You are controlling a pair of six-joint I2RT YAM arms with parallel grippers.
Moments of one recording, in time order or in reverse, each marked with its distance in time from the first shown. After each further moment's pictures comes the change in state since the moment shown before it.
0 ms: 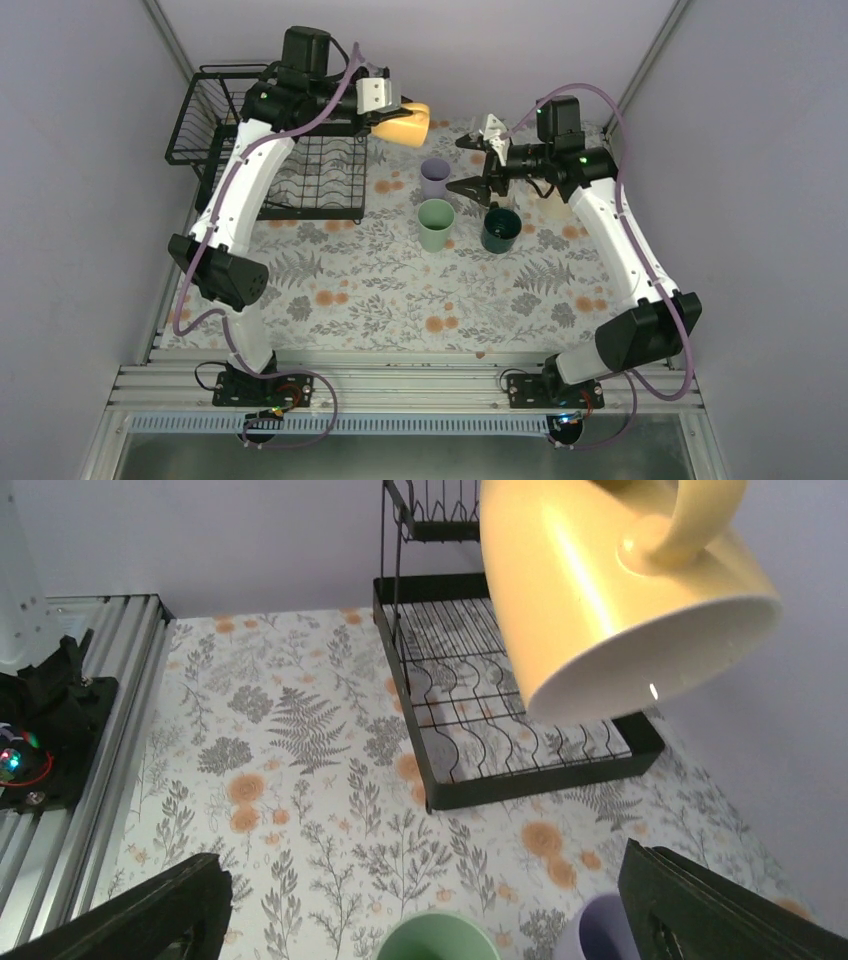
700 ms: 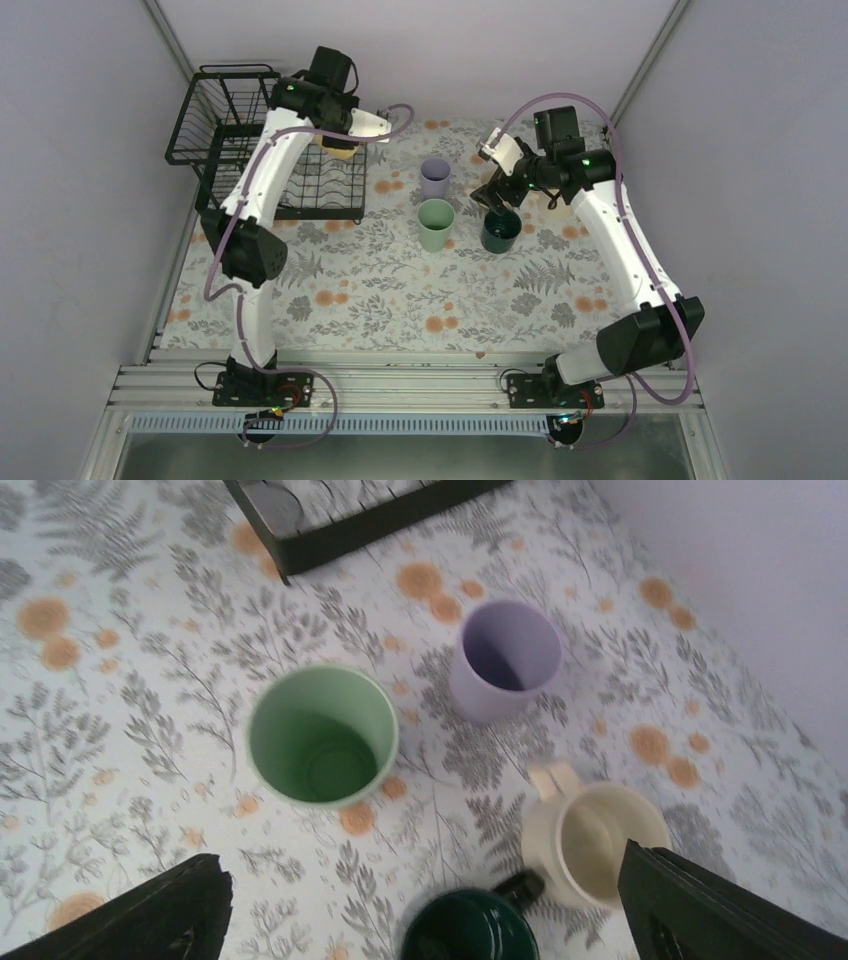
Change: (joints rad) left arm 0.021 0.253 0.127 -0.358 -0.793 0.416; right arm 0.000 0.001 0.023 -0.230 0.532 0.030
